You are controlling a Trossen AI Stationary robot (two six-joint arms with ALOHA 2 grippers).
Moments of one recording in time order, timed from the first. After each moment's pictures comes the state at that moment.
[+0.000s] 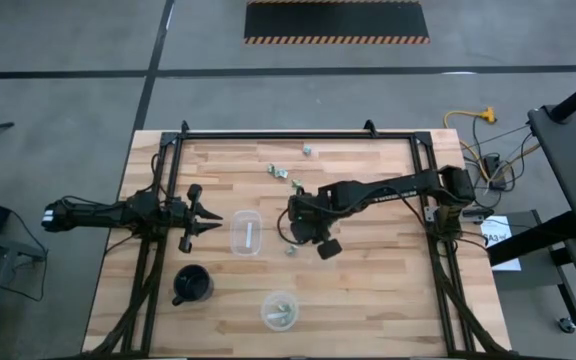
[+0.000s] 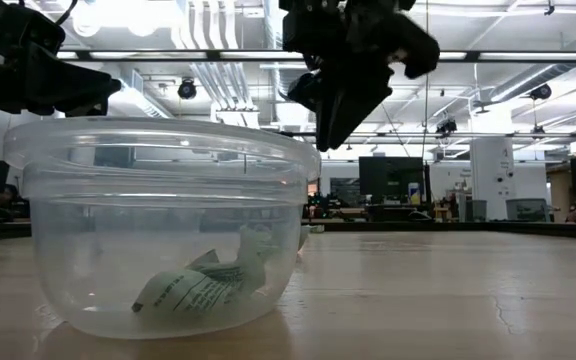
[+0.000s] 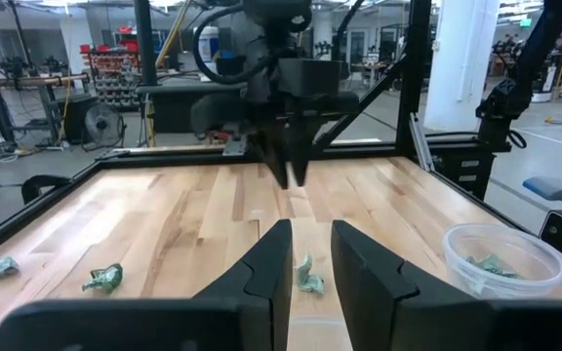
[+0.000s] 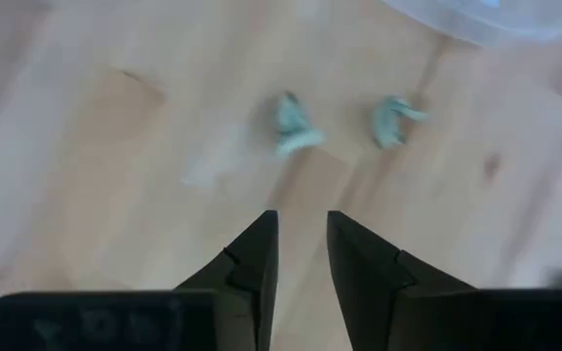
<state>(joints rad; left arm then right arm) -0.03 0.10 0.01 0.04 0.05 0.01 0.05 1.88 1.53 -0.86 -0.09 -0.38</state>
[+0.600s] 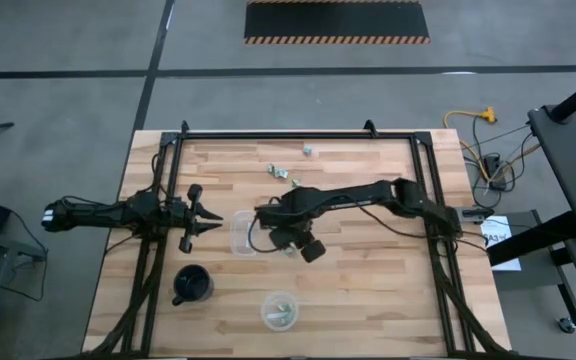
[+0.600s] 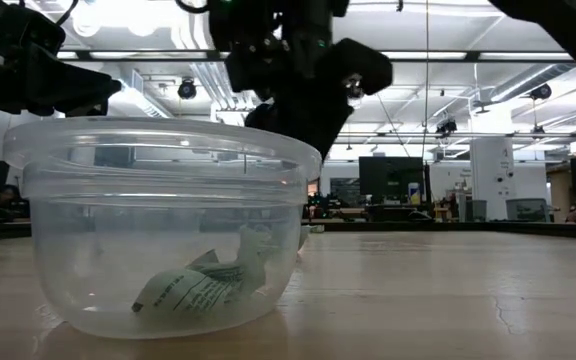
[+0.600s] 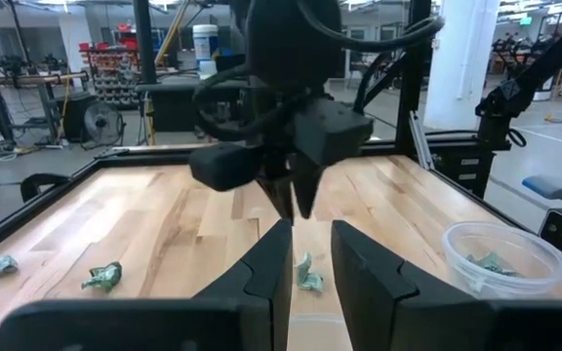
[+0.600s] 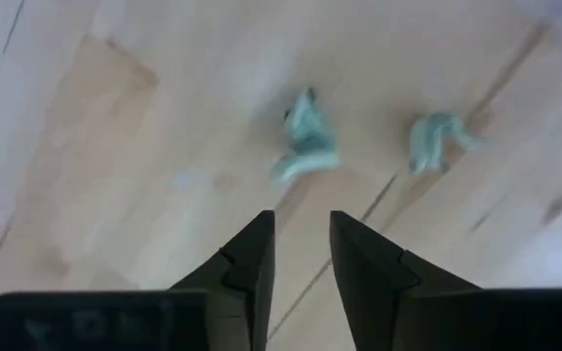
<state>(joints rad) -0.03 0.10 0.01 0.04 0.05 0.01 0.05 2.30 2.08 -1.29 -0.11 -0.47</state>
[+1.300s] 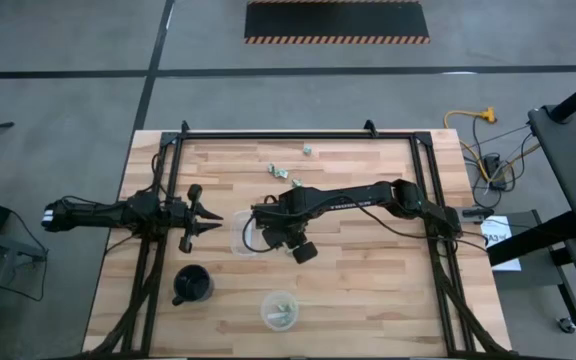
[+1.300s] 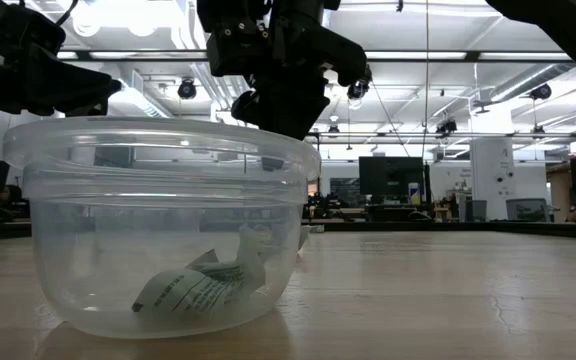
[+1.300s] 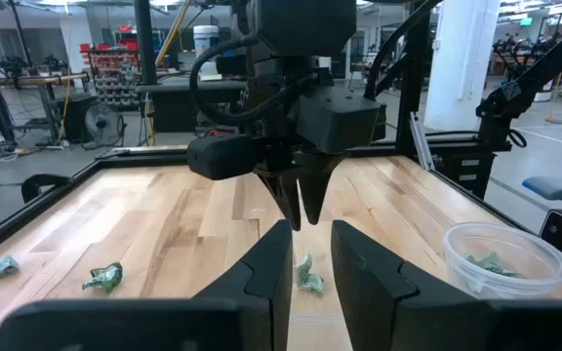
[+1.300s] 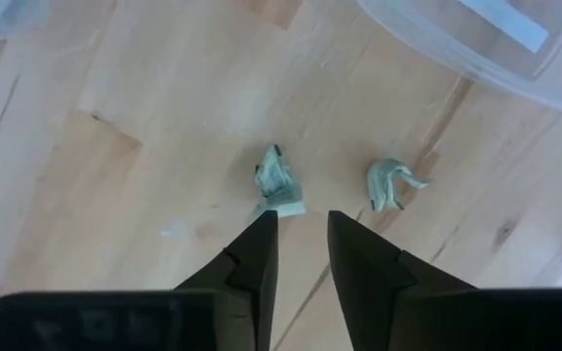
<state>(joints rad) -0.03 0.10 0.01 0.04 0.05 0.01 0.06 2.31 2.14 -1.24 -0.10 -0.40</state>
